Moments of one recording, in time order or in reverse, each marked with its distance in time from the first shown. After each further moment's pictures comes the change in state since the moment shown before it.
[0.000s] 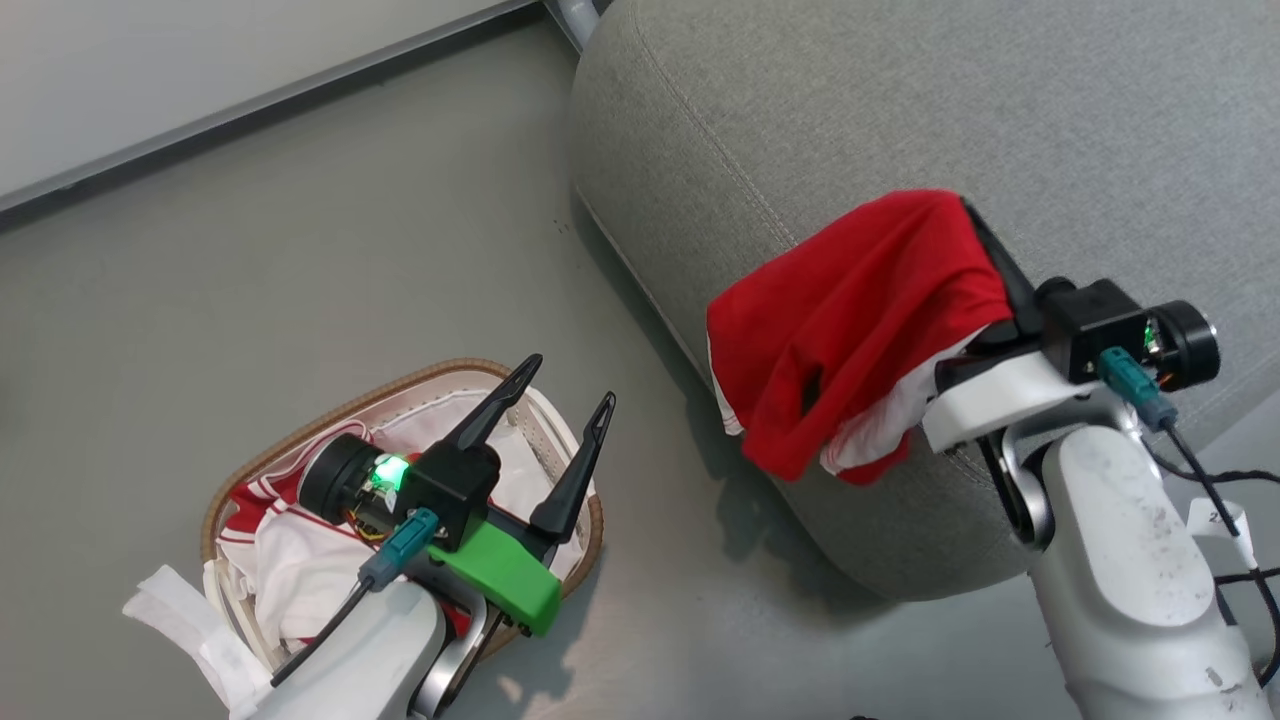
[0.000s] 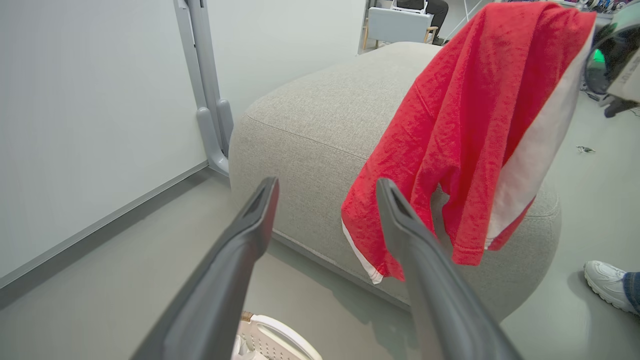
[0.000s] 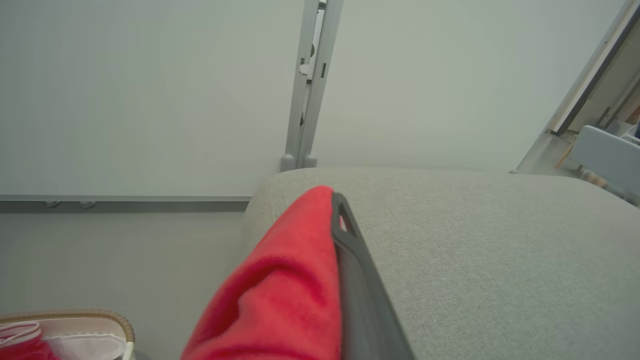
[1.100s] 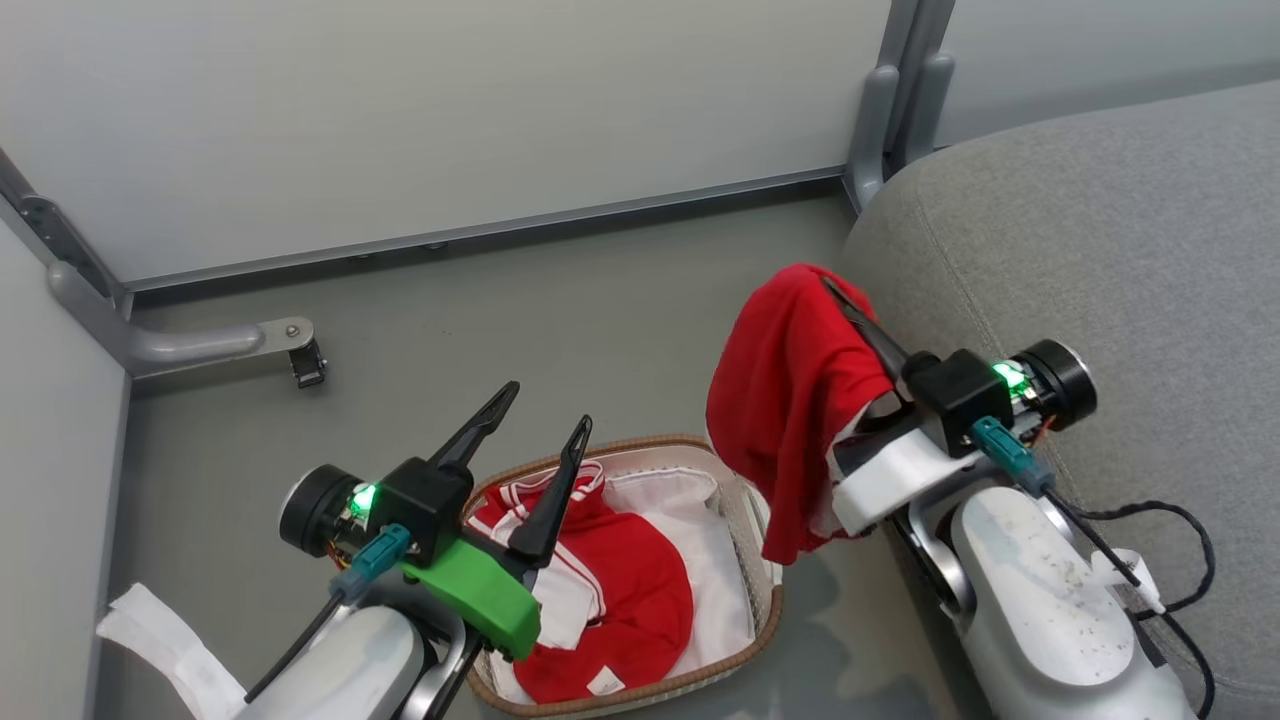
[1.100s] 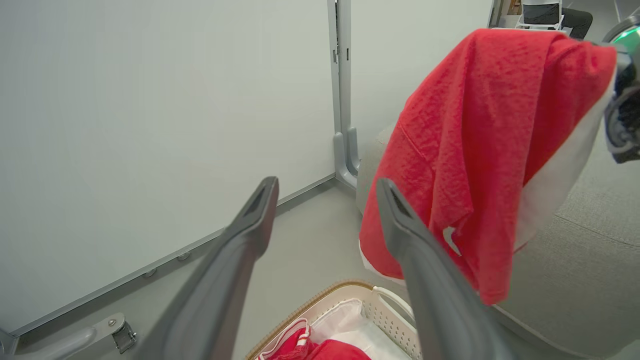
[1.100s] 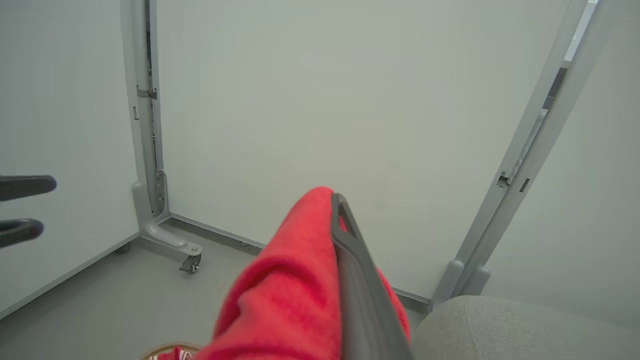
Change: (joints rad) left arm 0.035 0.052 -0.008 -0.041 -0.076 0.020 0.024; right arm 0.038 0.001 0.221 -0.009 0.013 0.000 0.000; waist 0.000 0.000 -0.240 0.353
